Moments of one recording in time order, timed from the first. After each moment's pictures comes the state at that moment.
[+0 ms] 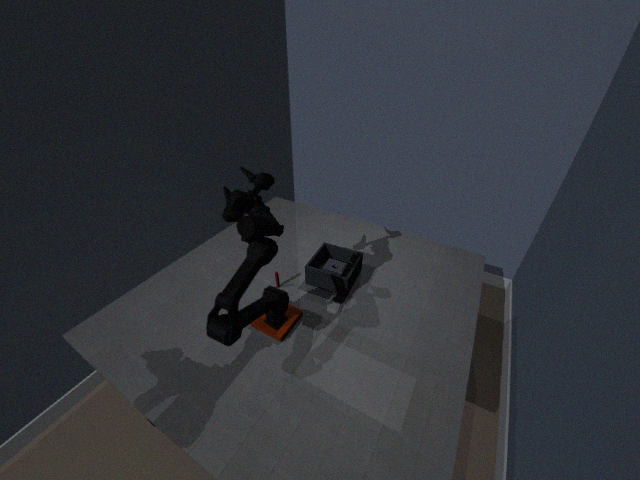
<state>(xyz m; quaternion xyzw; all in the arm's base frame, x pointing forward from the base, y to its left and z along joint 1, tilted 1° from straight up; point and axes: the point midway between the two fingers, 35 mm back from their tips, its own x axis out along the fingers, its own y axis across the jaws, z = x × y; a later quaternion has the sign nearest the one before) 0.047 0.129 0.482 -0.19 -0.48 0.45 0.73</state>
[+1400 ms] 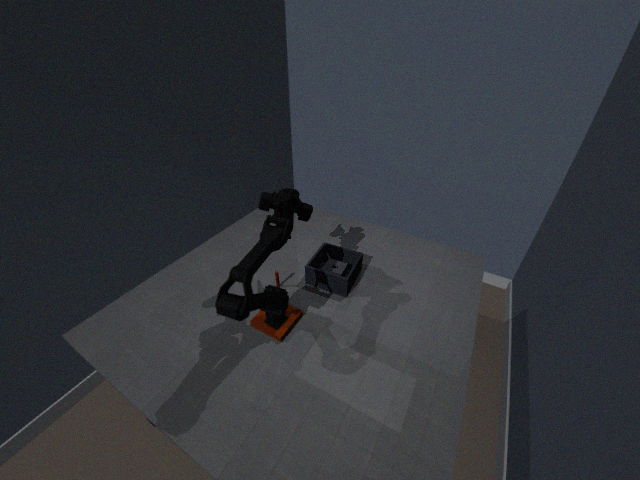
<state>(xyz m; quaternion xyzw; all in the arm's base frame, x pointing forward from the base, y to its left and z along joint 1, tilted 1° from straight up) 0.242 0.124 0.352 0.17 0.03 0.33 0.93</state>
